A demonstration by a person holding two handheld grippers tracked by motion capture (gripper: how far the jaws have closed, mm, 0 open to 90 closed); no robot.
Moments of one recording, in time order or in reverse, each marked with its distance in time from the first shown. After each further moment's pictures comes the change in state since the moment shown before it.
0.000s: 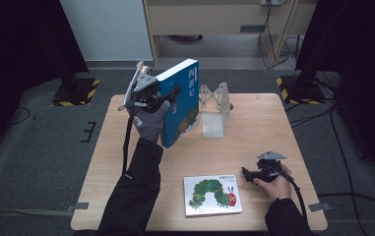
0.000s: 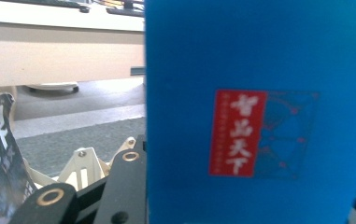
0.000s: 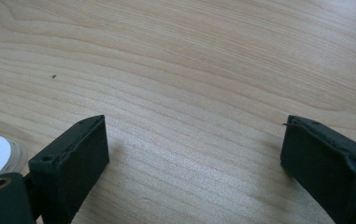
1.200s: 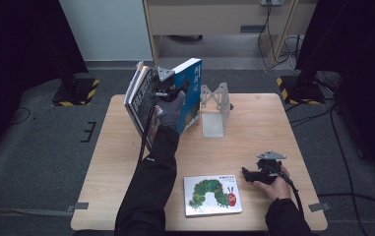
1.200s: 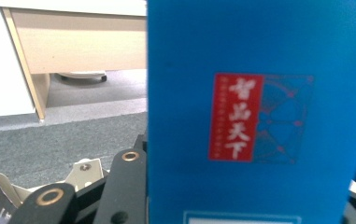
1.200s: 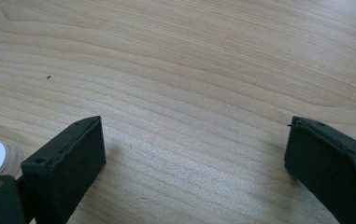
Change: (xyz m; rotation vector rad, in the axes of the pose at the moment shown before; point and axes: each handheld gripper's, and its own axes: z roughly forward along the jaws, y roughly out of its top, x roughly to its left) left arm 0.010 -0.021 0.082 0.043 0.118 -0.011; right arm 0.000 0.000 0.000 0.004 -0.013 0.013
